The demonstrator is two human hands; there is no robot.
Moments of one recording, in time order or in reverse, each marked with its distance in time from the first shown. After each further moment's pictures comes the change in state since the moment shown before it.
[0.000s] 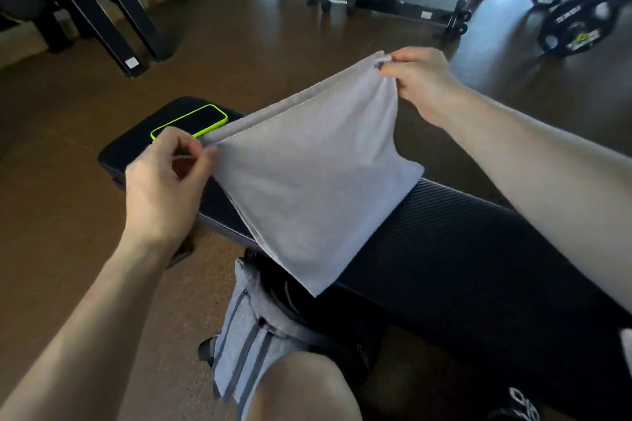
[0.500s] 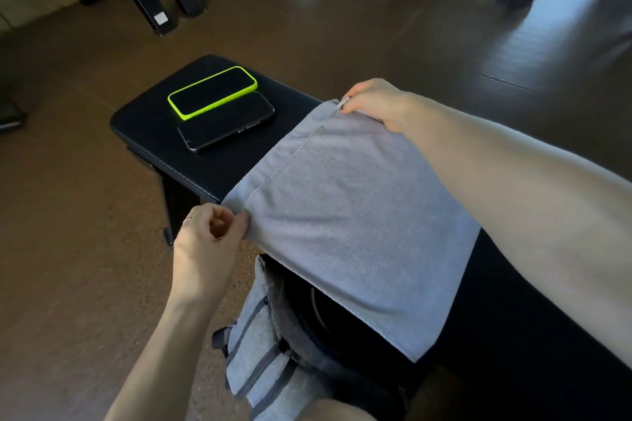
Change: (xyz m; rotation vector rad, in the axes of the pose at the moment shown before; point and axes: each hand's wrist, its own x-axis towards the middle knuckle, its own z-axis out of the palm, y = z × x) left_hand -0.062 -0.095 0.060 0.047 -0.084 -0.473; right_hand 0.068 0.091 0.145 -0.358 -0.371 0.229
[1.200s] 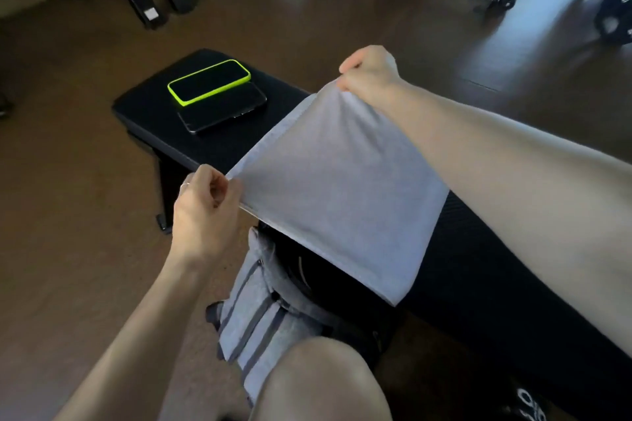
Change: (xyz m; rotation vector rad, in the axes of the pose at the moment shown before) left_hand -0.019 0.032 -0.022 -0.039 -0.028 0.075; right_hand -0.066 -0.035 -0.013 -0.132 0.338 -0.144
